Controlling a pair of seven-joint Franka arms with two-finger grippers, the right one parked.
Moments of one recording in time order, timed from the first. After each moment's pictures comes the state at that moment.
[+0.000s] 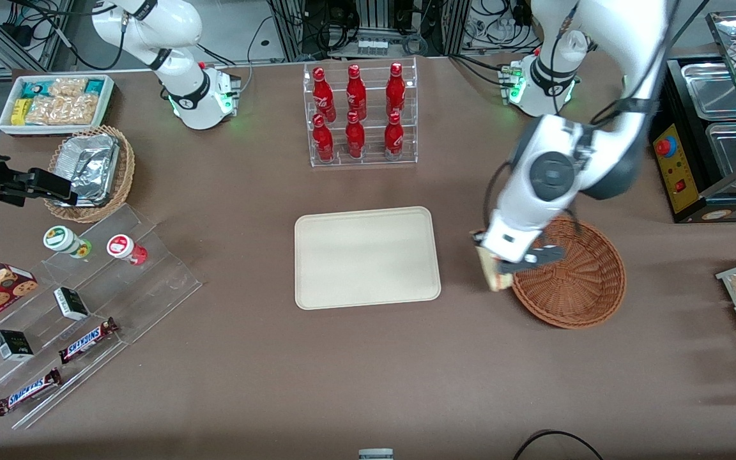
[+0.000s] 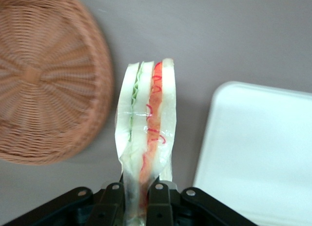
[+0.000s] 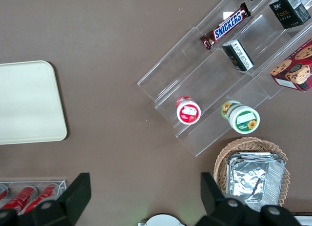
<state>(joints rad) -0.42 0.29 -0.07 -1.85 0.01 2.06 -0.68</state>
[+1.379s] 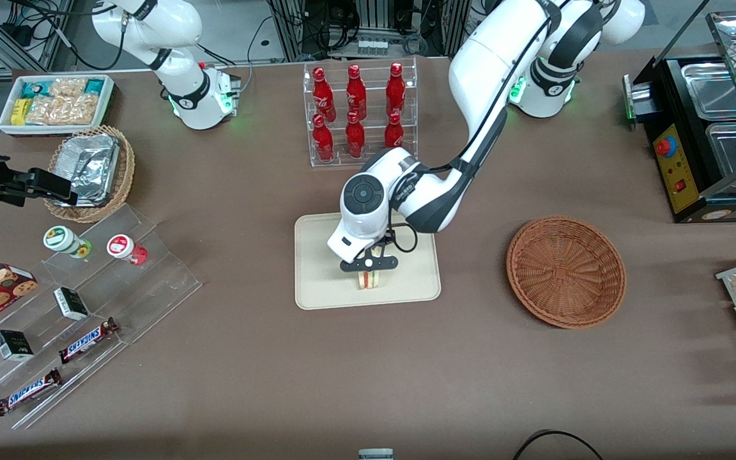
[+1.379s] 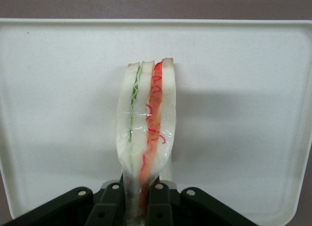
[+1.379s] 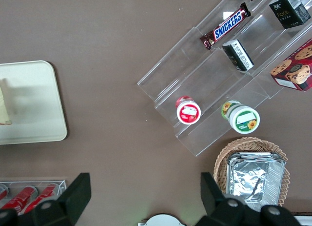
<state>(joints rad) -0.72 0.82 -0.10 -1.29 -0.01 2.06 -0.86</state>
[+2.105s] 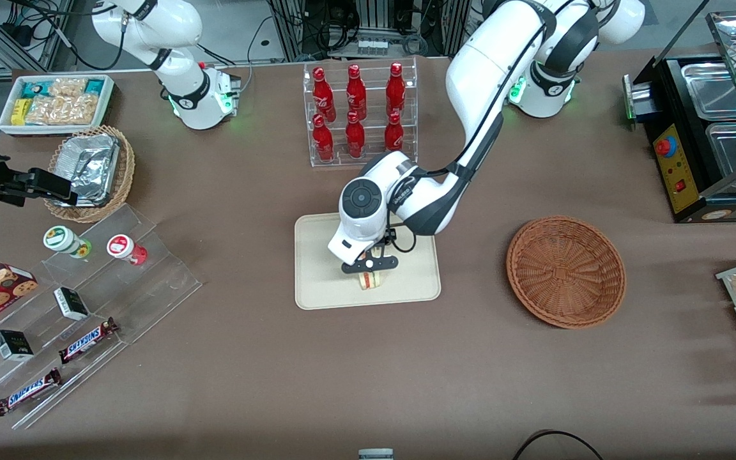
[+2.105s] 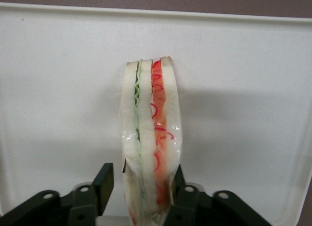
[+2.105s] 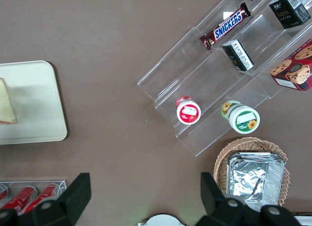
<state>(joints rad) -0.72 0.84 -0.10 -1.27 -0.02 2.06 -0.90</state>
